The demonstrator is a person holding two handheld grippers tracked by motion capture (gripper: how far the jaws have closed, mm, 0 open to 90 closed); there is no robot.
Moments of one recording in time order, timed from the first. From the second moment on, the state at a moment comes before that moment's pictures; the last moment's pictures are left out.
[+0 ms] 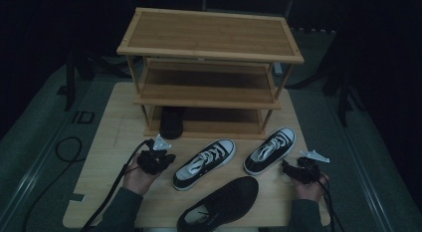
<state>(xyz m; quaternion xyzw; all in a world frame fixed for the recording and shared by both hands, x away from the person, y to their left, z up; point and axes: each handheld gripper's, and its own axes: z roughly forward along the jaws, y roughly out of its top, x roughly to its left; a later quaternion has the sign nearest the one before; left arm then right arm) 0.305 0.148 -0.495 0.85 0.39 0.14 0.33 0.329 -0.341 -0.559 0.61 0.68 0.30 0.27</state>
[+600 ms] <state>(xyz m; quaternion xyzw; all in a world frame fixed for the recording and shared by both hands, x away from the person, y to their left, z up) 0.319 0.131 -0.524 0.88 0.35 0.10 0.30 0.329 -0.341 -0.559 0.61 0.68 0.30 0.27</state>
